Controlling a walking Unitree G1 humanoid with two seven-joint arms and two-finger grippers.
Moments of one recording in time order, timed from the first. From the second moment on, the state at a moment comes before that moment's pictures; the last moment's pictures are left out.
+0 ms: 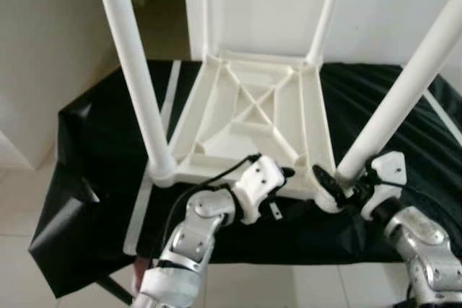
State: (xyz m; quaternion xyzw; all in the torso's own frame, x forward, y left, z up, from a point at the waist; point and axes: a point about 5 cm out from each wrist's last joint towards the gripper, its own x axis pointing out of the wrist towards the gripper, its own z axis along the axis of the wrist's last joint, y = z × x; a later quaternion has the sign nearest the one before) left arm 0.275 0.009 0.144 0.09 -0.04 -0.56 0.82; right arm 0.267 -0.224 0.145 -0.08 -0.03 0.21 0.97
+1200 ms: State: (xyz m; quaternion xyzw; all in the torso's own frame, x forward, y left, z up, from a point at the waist) left arm 0.276 0.010 0.150 0.08 -0.04 -0.56 0.82; right arm 0.269 -0.184 0.136 0.06 -0.02 -0.10 0.99
